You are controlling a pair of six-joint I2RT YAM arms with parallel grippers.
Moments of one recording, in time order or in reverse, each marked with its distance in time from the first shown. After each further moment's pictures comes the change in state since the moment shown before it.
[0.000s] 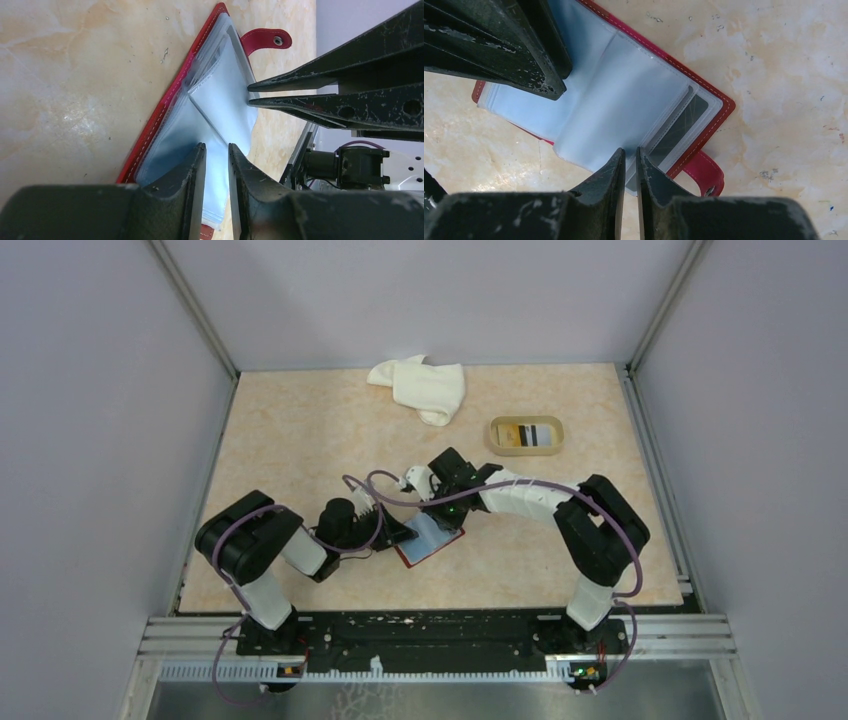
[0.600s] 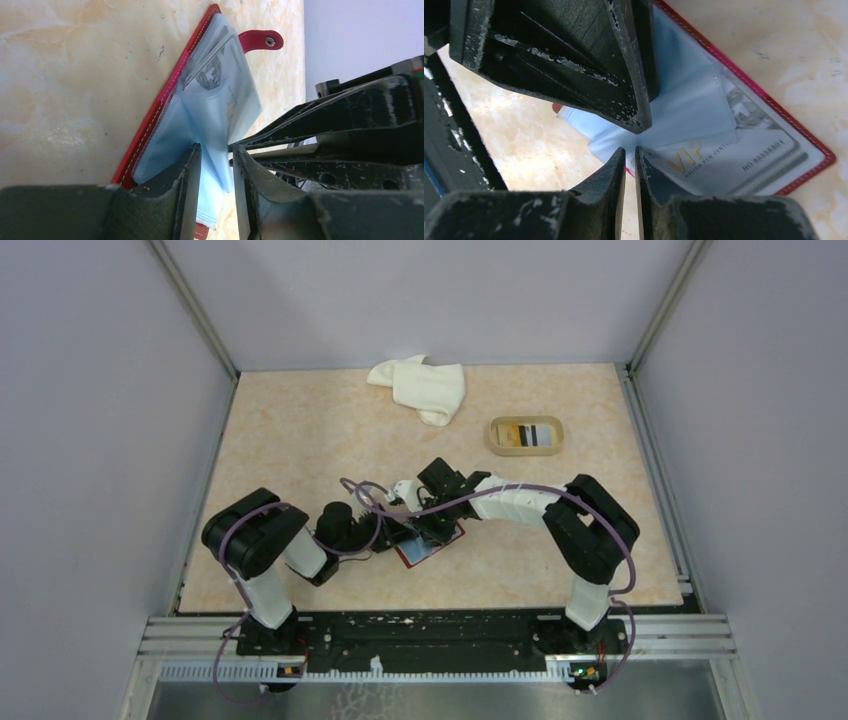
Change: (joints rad) left arm 0.000 0.043 -0.023 0.100 0.011 -0.044; right arm 0.071 0.031 -0.001 0.023 -0.124 0.028
